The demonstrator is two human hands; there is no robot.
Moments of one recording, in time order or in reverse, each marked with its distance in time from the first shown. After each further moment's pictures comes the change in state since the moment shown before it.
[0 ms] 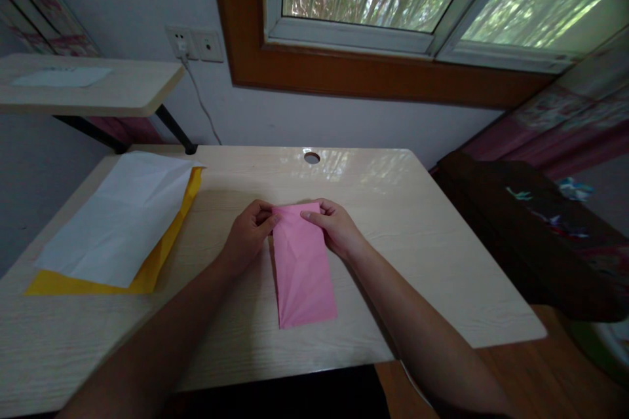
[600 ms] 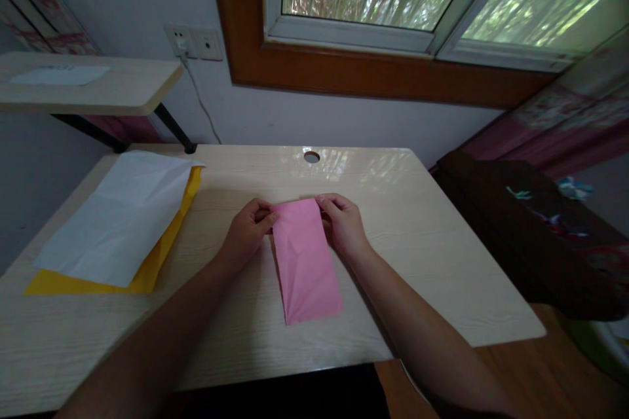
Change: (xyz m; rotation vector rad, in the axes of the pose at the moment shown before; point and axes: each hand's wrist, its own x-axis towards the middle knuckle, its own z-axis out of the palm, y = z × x) left_hand 0.002 0.003 0.001 -0.038 0.035 -0.077; right_hand 0.004 0.001 -0.010 -0.094 0.266 -0.190
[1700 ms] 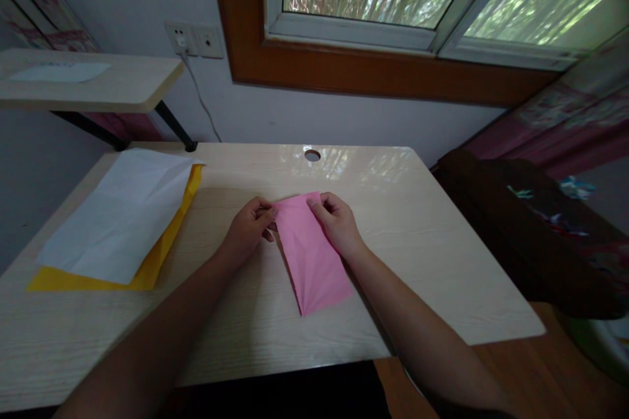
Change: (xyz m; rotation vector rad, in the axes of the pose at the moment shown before) left_hand 0.003 0.002 -0.001 -0.023 -0.029 -0.062; right_hand -0.004 0.001 0.003 -0.348 -0.102 -0.213
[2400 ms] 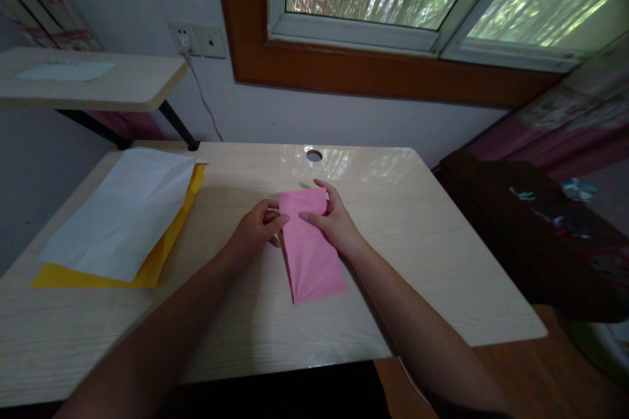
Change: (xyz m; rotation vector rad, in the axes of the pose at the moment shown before) left_hand -0.006 0.000 0.003 0.068 -0.164 0.011; right_hand 0.001 0.001 0.004 0.257 -0.165 0.096
